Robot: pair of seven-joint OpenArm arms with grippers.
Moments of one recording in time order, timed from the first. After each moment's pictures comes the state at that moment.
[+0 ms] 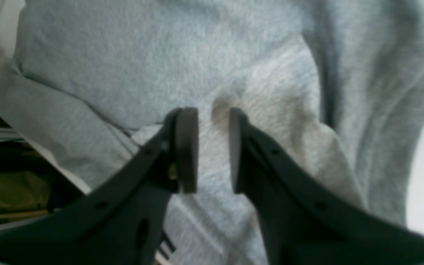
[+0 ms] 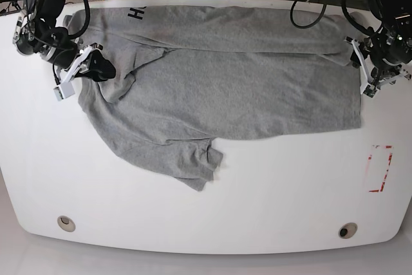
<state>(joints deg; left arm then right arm) 12.4 -21.6 -26.9 107.7 -16.2 -42.8 72.8 -10.4 21.0 27.6 90.6 62.0 40.9 -71.1</state>
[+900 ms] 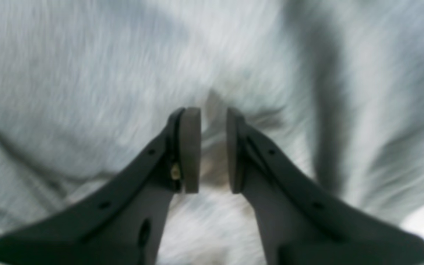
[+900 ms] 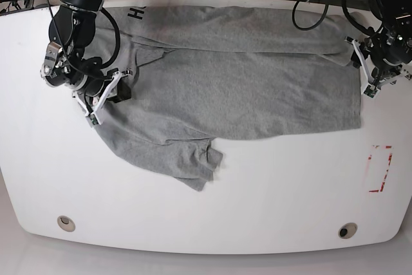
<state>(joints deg) 12.4 -21.8 -26.9 107.7 -16.2 -42.8 72.8 2.2 11.6 22.3 87.0 30.9 40.9 -66.9</state>
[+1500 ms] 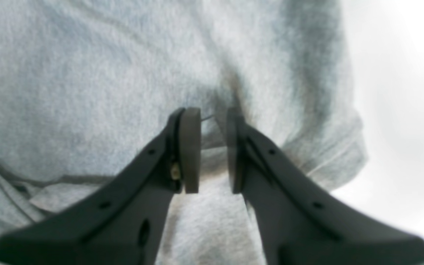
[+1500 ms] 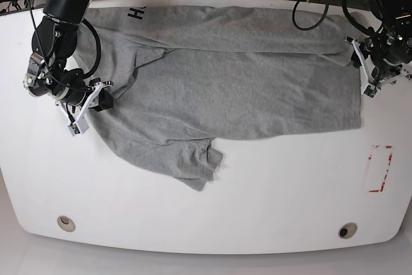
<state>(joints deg) 12.4 -21.8 -26.9 107.7 -16.2 -42.8 72.8 5.9 18.4 22.5 81.7 35.3 40.9 -67.8</state>
